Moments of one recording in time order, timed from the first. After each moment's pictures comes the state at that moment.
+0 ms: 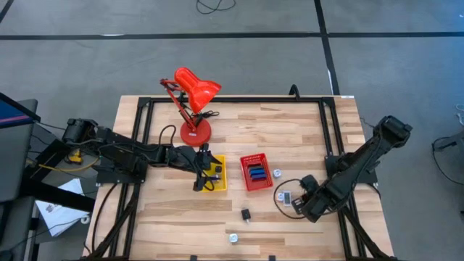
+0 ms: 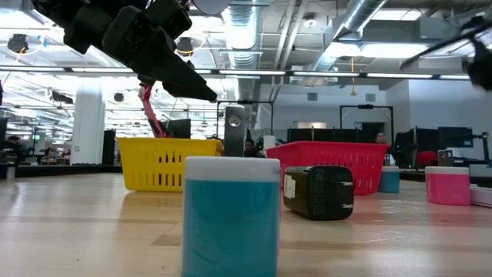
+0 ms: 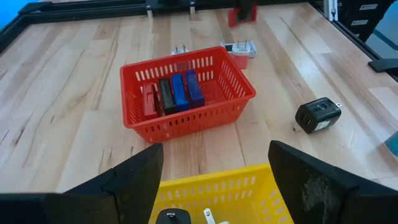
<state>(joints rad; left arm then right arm) -0.11 1.35 0.58 0.30 -0.06 0.03 0.79 1.39 0.77 -0.87 0.11 1.90</state>
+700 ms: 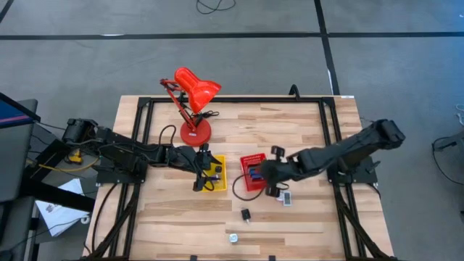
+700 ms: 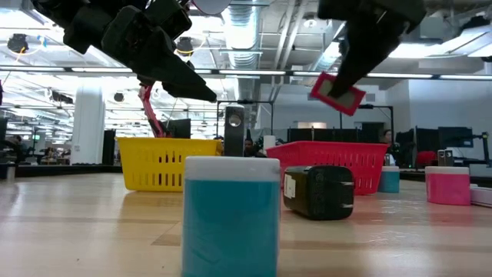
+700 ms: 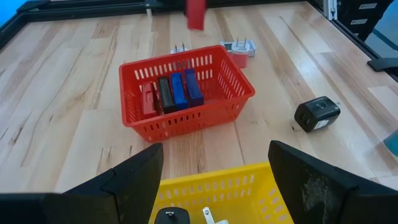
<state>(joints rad) -0.11 1.35 0.58 0.30 -0.06 0.02 0.31 1.49 1.08 -0.68 0.37 0.35</state>
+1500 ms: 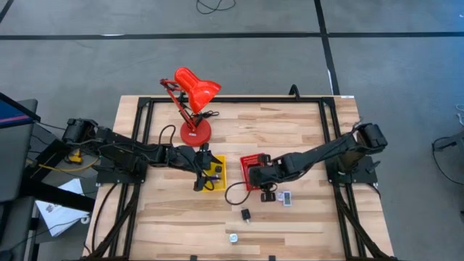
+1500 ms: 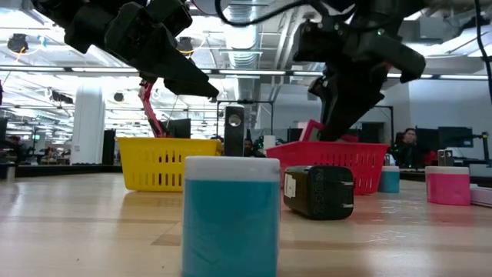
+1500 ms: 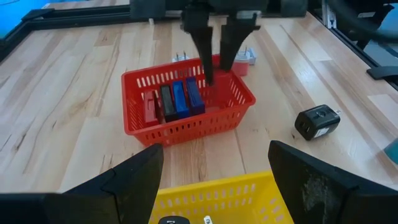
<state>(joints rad) -0.11 1.35 0.58 0.32 -0.06 0.02 0.26 1.69 1.08 -0.55 0.16 0.12</state>
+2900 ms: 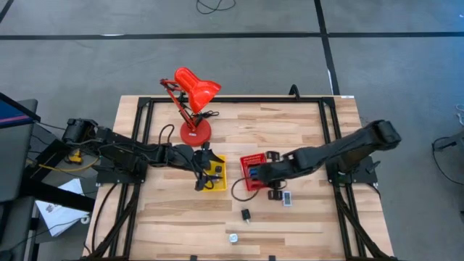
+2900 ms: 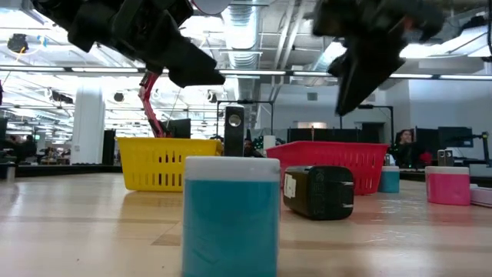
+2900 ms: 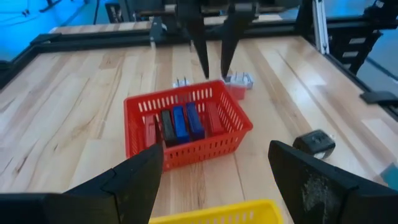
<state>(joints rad) -0.11 1.35 0.58 0.41 -0.06 0.02 0.27 1.54 1.06 -0.65 0.13 0.22</state>
